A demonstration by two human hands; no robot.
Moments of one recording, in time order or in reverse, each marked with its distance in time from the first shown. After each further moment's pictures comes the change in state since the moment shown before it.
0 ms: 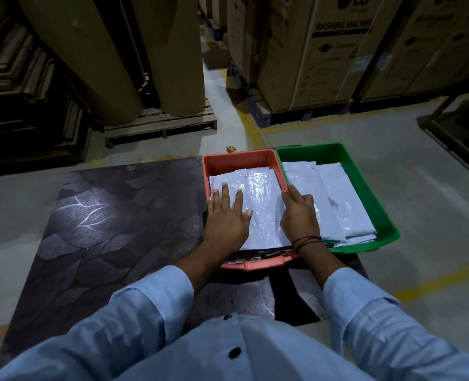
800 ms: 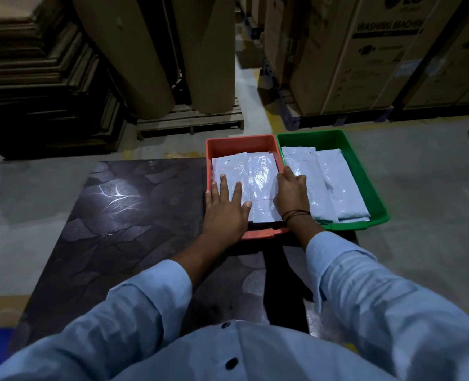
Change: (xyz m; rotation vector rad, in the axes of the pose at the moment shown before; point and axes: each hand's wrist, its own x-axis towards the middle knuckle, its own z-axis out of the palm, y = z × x) left_hand 0.019 -0.005 -0.025 -0.038 0.037 -0.166; right_hand 0.089 -0.029 0.022 -0.001 -0.120 -0.063
